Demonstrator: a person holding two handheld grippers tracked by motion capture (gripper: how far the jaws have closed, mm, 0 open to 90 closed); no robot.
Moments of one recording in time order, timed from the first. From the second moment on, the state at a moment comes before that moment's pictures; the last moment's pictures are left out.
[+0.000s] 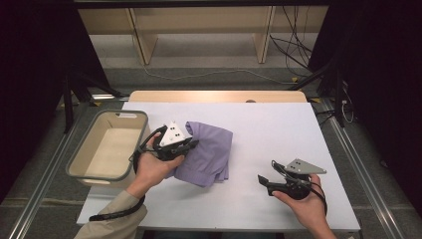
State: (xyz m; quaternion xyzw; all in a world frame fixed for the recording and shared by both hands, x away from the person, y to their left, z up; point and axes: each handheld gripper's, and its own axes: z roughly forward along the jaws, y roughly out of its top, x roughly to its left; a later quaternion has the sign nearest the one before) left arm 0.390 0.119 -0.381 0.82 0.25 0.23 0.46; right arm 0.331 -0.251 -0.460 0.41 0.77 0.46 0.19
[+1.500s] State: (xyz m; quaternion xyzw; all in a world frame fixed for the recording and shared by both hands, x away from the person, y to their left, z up) left arm 0.388 0.139 -0.364 0.80 0.28 0.23 0.48; right arm 0.331 -0.251 -0.460 0.41 0.77 0.46 0.19
